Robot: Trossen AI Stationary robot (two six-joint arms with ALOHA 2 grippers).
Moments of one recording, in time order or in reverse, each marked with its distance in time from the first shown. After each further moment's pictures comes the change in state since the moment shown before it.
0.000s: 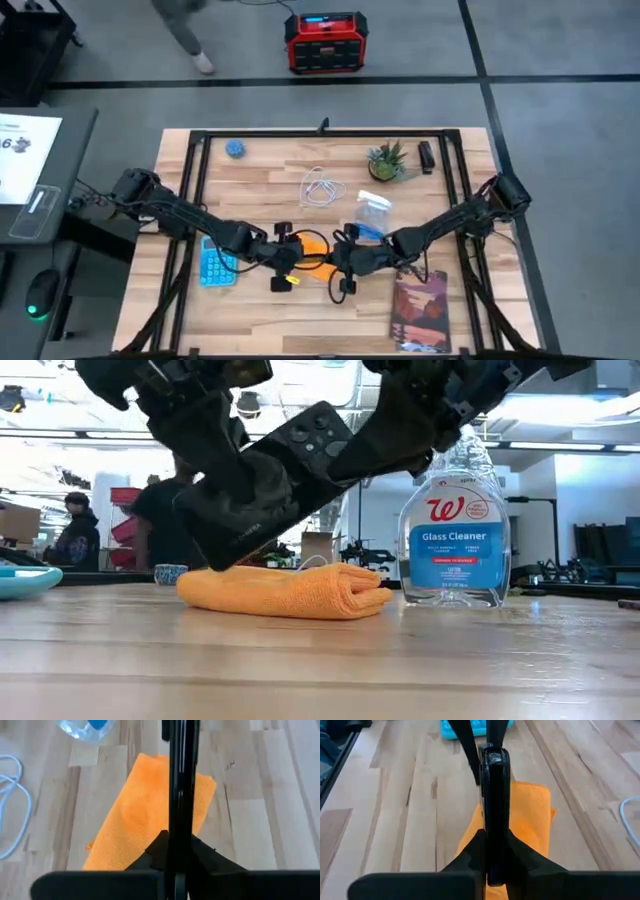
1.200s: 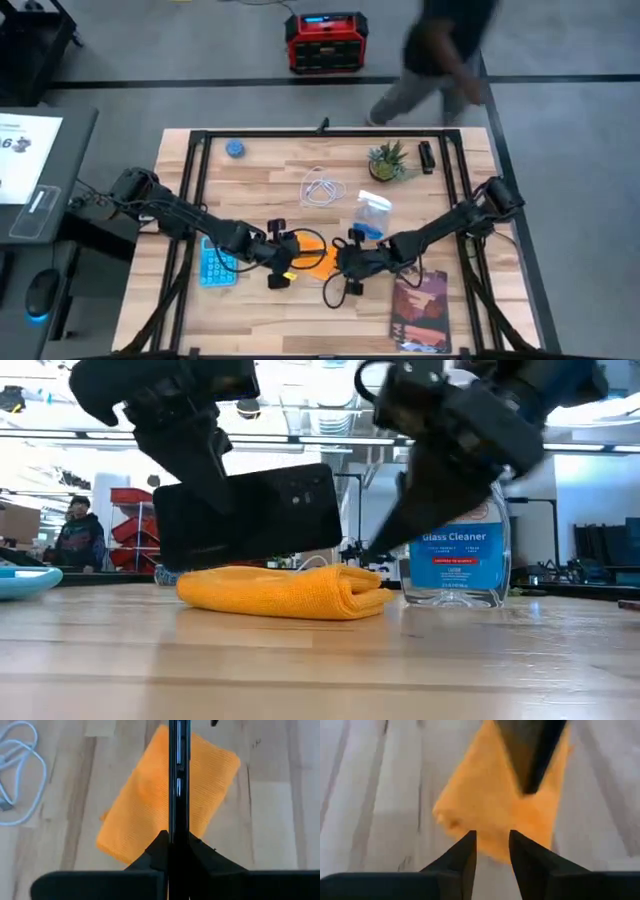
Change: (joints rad) left arm 0.006 -0.001 -0.034 -0.054 -0.039 -0.096; right arm 0.017 0.050 -0.019 -0.078 -0.047 -0.027
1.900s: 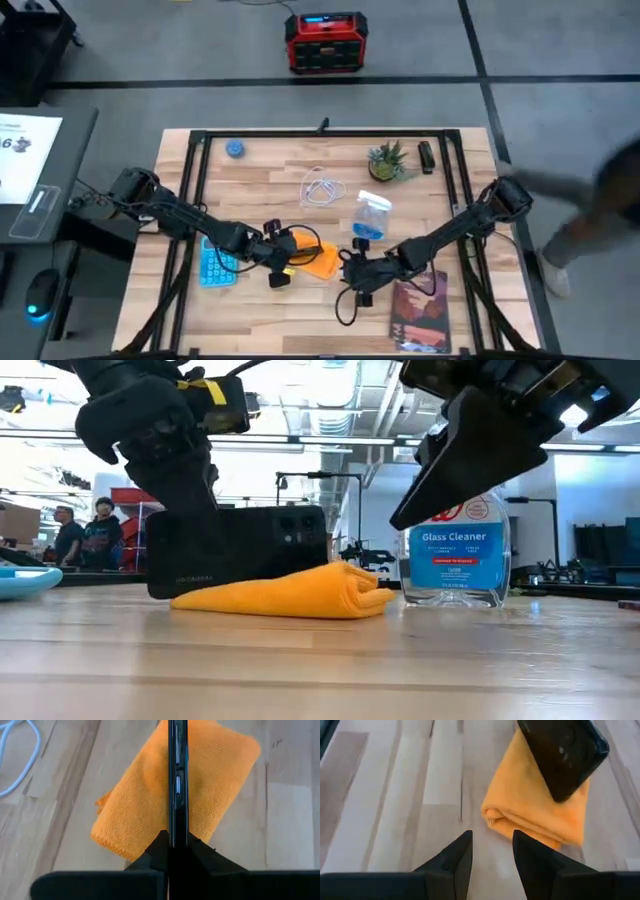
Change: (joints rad) left arm 0.000 0.000 -0.106 0.135 -0.019 -0.107; right arm 0.065 -0.049 0.004 -0.038 0.039 0.022
